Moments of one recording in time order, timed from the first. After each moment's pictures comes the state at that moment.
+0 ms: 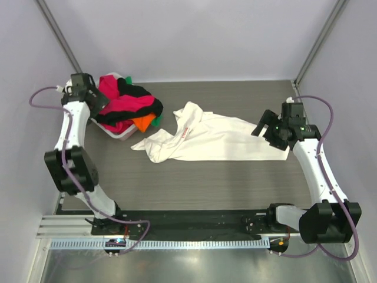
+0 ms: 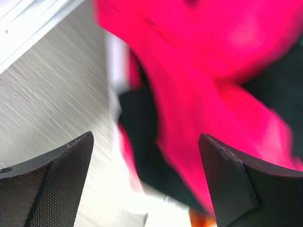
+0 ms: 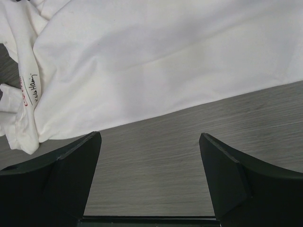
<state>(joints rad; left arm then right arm) 0.22 1.76 1.61 -0.77 -0.21 -0.67 -0.01 1.18 1.08 -0.79 -0.08 0.50</state>
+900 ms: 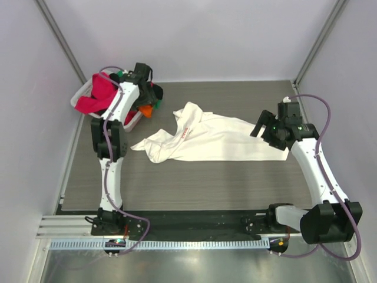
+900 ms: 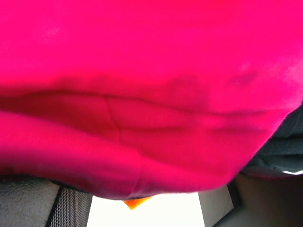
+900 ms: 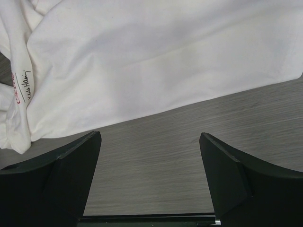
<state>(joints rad) -0.20 2.22 2.09 -0.98 -0.25 -0.54 0.04 1.17 1.10 -0.82 -0.03 0.50</state>
